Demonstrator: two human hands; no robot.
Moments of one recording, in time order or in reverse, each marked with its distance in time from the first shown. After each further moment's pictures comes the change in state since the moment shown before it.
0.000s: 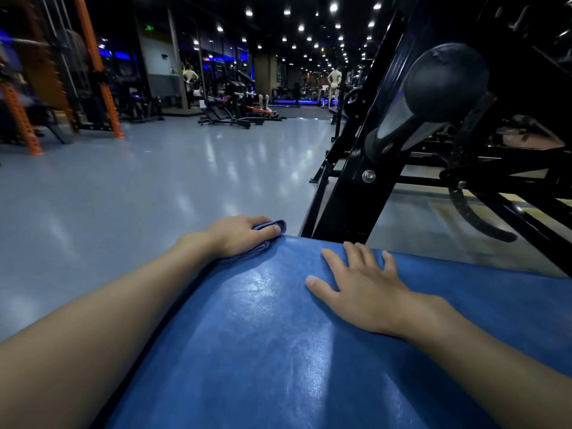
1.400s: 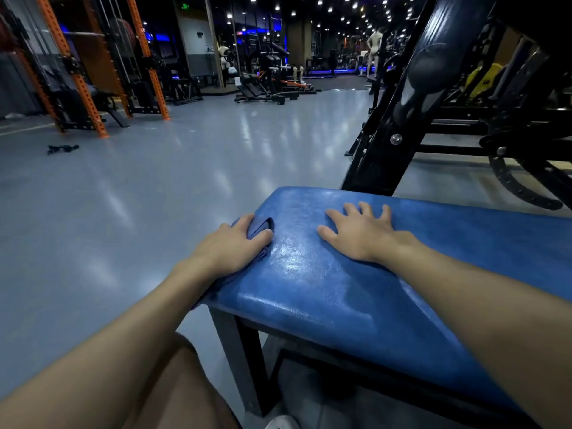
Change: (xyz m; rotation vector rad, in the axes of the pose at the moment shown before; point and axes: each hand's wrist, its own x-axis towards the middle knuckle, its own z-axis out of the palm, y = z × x) left_hand -0.208 -0.020 0.016 -0.100 0.129 -0.301; right_hand -0.044 -0.056 -0.007 0.007 -0.007 -0.051
